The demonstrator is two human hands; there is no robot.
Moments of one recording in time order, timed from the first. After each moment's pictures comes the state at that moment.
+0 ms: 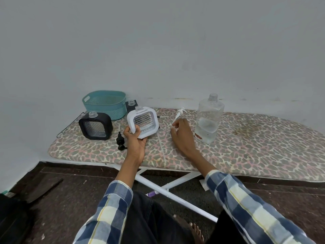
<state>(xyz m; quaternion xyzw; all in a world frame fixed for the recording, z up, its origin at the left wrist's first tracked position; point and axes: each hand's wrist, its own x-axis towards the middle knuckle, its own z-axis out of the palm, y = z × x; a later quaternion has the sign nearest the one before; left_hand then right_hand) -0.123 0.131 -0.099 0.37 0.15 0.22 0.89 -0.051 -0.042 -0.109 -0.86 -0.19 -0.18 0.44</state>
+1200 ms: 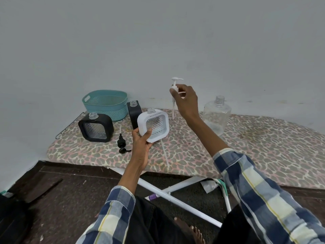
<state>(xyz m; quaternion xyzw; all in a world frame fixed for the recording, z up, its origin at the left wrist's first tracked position) -0.119 0.129 -0.105 0.50 0.12 0.17 0.84 -0.002 -0.020 0.008 -0.75 -0.17 -0.19 0.61</state>
